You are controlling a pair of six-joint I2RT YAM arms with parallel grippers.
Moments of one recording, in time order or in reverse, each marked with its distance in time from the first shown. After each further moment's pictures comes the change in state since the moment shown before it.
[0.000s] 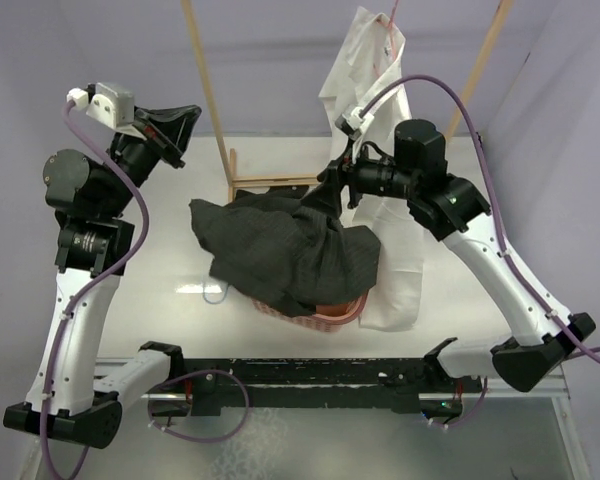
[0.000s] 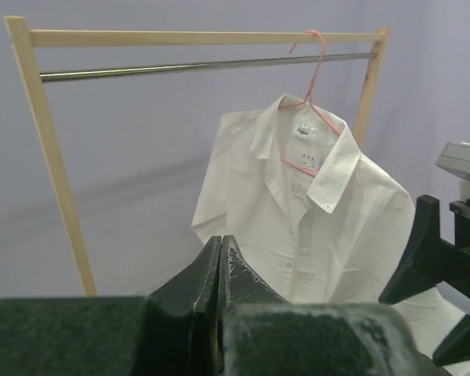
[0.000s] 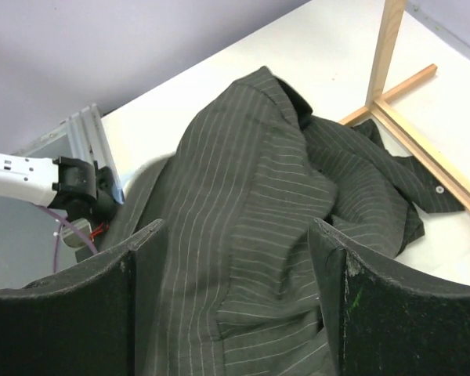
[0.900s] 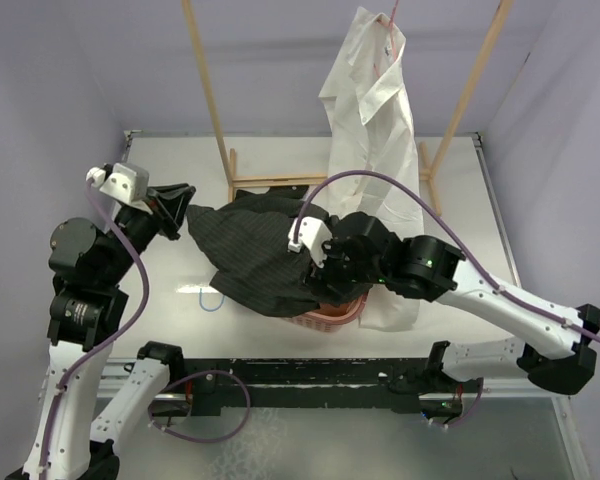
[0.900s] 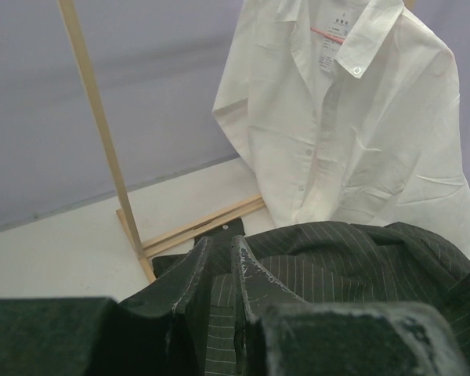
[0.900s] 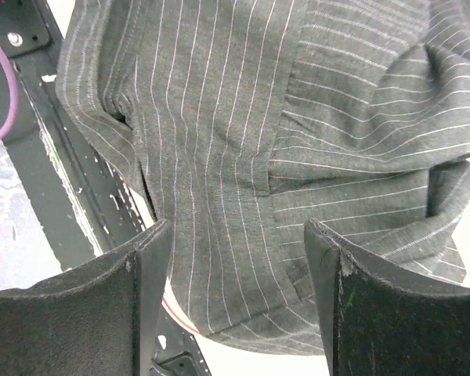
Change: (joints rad) left arm -0.022 -0.332 -0.264 -0.335 -0.080 0.129; right arm 0.527 -0.084 -0.180 -0.383 0.606 -0.238
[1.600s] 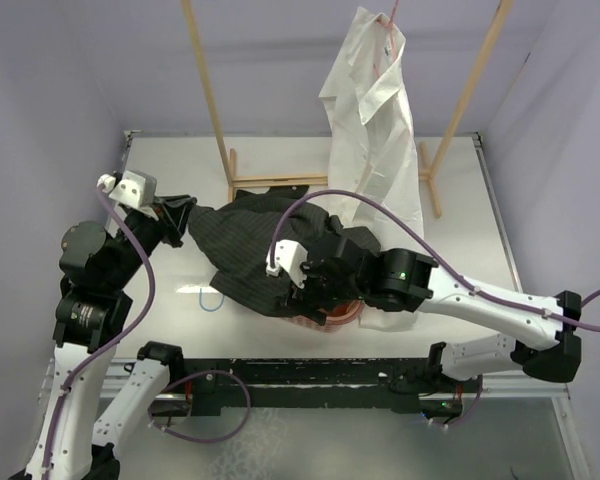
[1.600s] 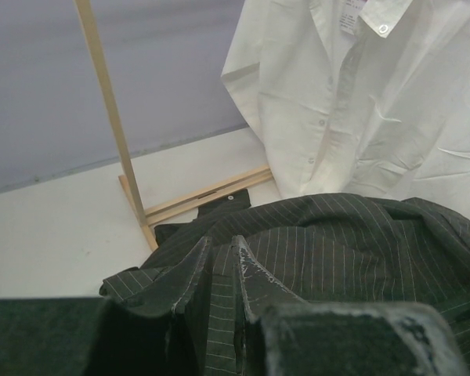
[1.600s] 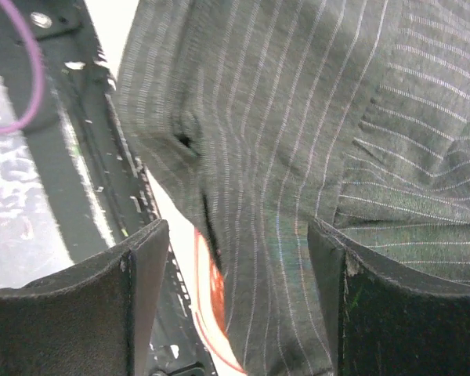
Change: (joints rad) left arm 0.000 -0.041 -0.071 -0.043 -0.034 0.011; right arm 0.122 0.032 -0.018 0.050 0.022 0.031
